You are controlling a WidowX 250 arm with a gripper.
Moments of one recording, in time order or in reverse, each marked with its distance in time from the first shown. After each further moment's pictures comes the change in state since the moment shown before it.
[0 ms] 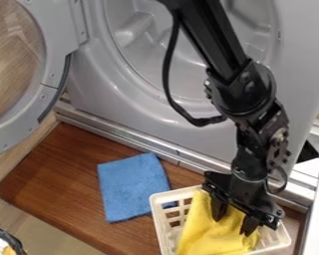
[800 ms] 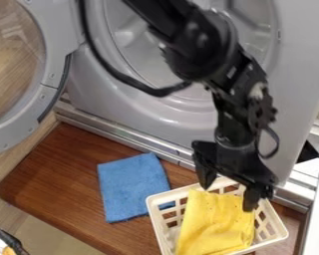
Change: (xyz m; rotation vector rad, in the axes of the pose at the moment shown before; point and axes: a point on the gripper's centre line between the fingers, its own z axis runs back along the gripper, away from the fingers) arm -0.001 0.016 0.062 -0.060 -0.151 -0.009
